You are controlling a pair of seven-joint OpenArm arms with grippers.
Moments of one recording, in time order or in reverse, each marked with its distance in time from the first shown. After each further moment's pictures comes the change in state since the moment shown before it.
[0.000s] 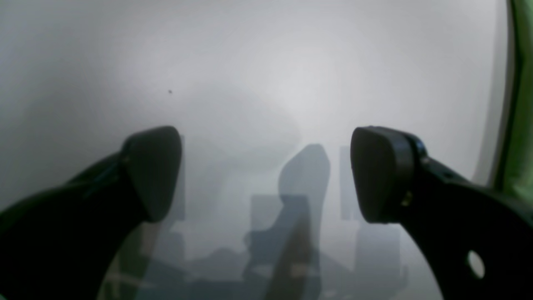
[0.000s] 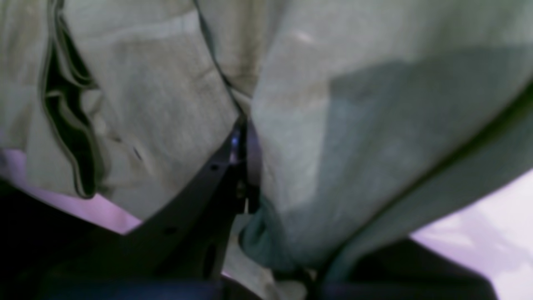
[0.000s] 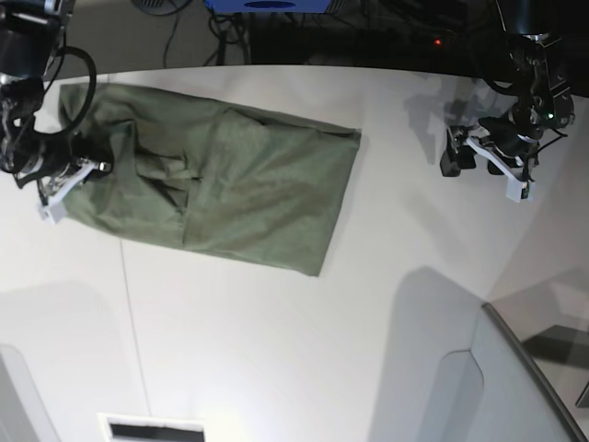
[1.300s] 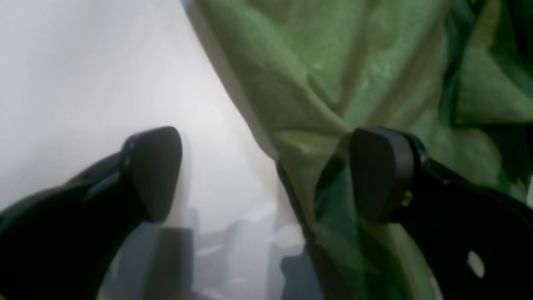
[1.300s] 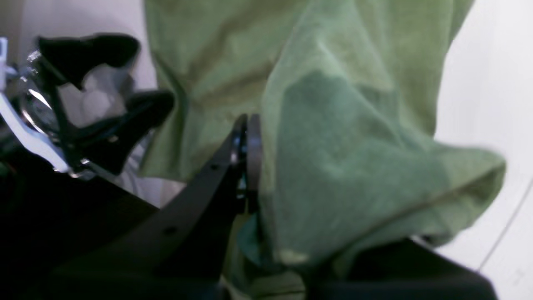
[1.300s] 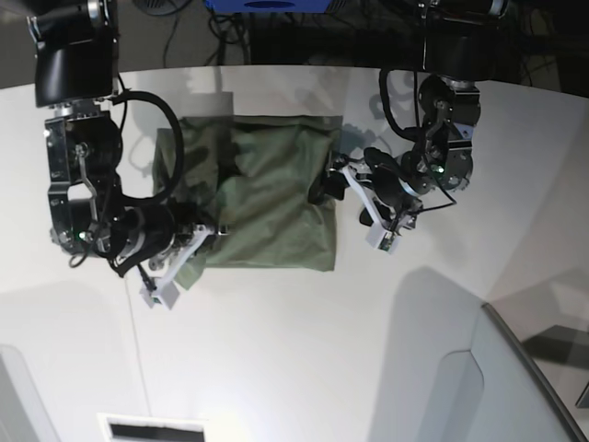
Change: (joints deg) left arm -12.2 10.7 22.8 -2.9 10.5 -0.7 -1.8; right arm 8.1 -8.6 -26.8 21.3 0.4 -22.6 -9.6
